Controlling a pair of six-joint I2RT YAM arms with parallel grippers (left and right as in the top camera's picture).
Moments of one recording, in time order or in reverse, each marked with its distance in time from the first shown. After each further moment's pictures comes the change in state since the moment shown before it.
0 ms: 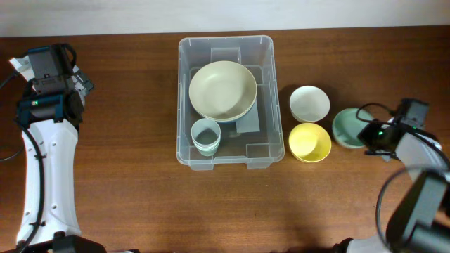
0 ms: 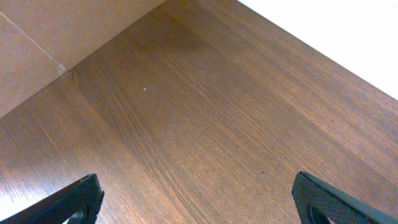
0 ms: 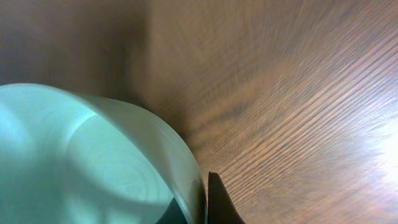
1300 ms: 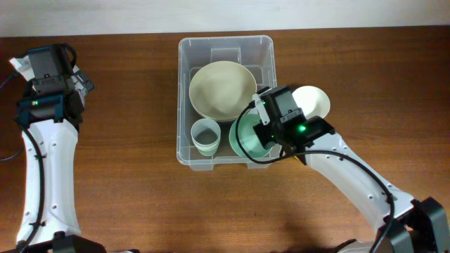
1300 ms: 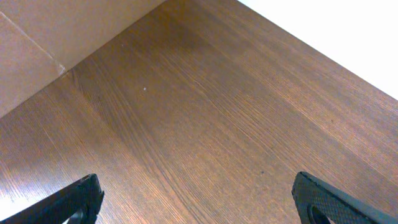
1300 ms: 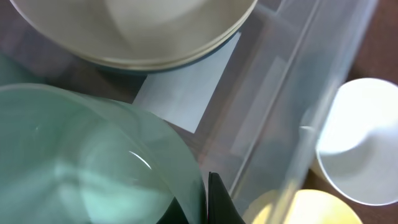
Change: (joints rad) left arm 0.000 0.000 0.000 0.000 0.000 0.000; right arm 0.929 -0.074 0.152 -0.137 0.231 -0.446
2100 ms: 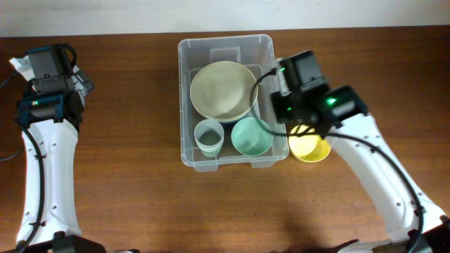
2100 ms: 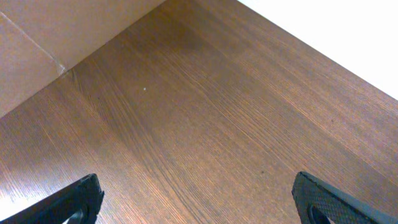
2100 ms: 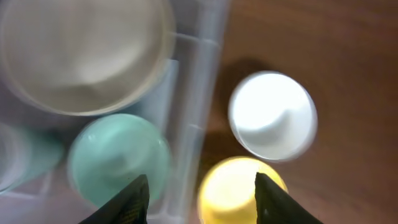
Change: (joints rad) left arm 0.000 0.000 0.000 0.000 0.000 0.000; right arm -0.109 -0.001 0.388 -0.402 0.060 0.159
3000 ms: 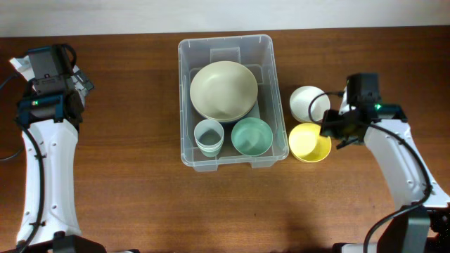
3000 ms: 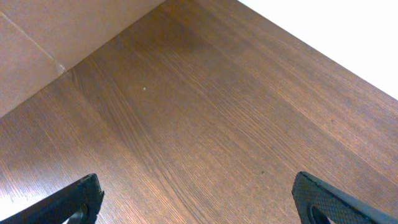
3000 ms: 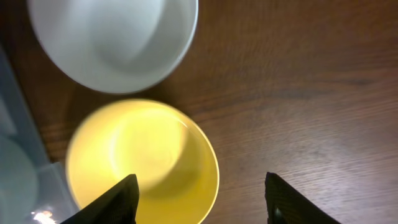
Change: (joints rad) left arm 0.000 0.000 0.000 0.000 0.000 0.000; right arm -0.416 0.000 -0.372 0.154 -0.148 0.112
